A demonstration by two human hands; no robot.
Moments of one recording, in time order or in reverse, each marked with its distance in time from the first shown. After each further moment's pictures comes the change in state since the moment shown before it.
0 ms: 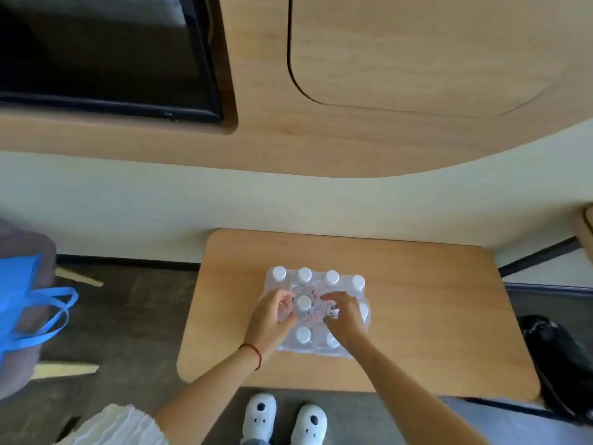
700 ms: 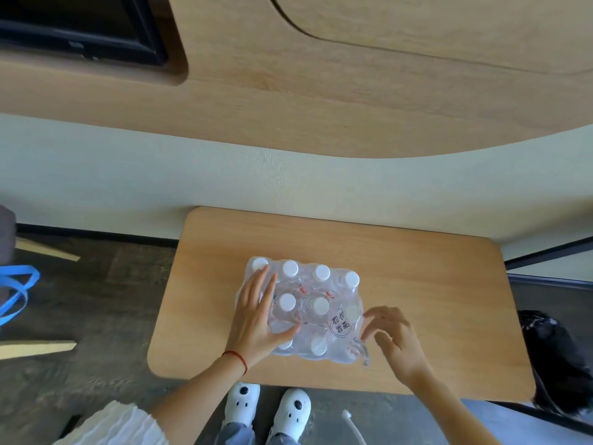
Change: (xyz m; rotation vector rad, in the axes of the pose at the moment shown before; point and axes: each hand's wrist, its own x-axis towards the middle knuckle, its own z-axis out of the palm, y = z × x) left_hand 0.038 -0.060 0.046 0.470 0.067 0.233; right_hand -0.004 0.079 -0.072 -0.002 -0.046 -0.171
